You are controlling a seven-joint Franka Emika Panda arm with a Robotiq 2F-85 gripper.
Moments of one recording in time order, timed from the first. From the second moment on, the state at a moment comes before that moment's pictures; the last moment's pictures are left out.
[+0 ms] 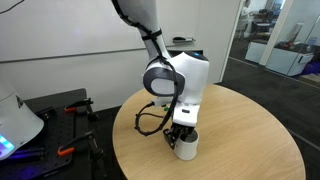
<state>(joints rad) -0.16 0.74 -0.21 -2.12 0.26 2.77 0.92</state>
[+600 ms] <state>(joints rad) -0.14 0.64 -0.21 -2.22 0.26 2.87 0.92</state>
